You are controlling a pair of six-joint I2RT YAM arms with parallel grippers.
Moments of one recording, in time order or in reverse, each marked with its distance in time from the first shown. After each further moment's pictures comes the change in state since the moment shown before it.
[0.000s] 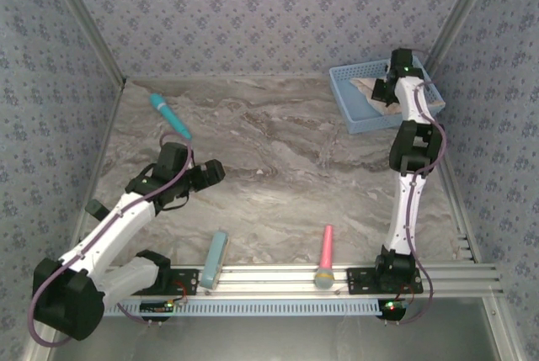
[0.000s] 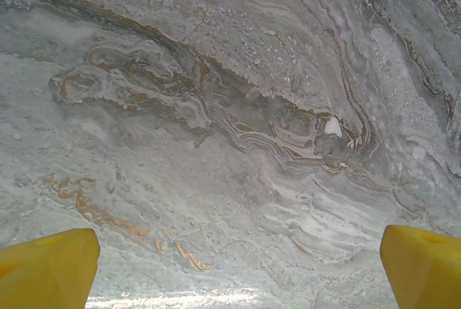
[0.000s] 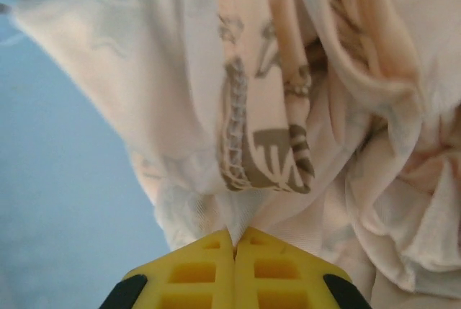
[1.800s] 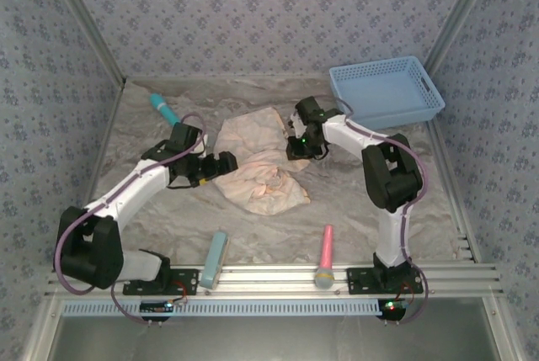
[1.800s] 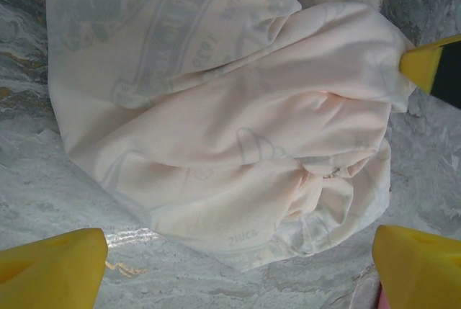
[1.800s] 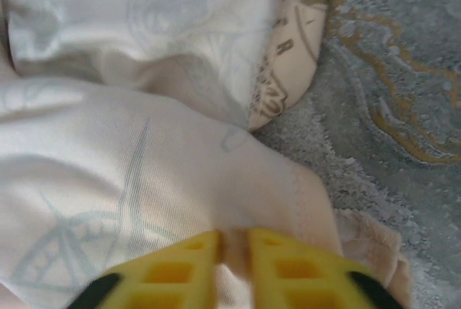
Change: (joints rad) left arm 0.054 0.330 0.193 -0.026 0.303 0.109; right arm 0.583 -0.506 -0.911 0.175 -0.277 0.134
